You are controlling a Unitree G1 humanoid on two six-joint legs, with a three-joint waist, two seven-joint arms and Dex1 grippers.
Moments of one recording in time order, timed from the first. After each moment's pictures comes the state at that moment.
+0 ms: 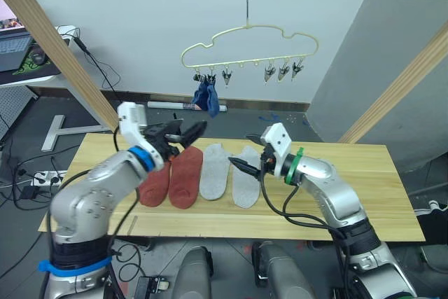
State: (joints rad) left arm -0.31 0.48 0.18 -0.38 -0.84 0.80 -0.26; right arm -0.42 -0.26 0.22 -0.09 0.18 0.40 0.68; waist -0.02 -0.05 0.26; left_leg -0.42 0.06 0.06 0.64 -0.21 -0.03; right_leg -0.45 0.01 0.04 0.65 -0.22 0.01
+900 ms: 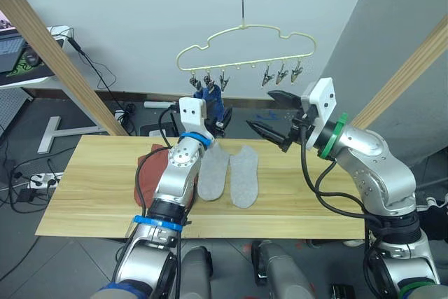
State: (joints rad) left arm -0.62 0.13 -0.06 0.36 -0.11 0.00 -0.21; right arm -0.54 -0.41 0.05 -0.37 0.41 0.58 0.65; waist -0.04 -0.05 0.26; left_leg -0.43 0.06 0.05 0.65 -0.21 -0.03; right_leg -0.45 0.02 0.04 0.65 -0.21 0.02
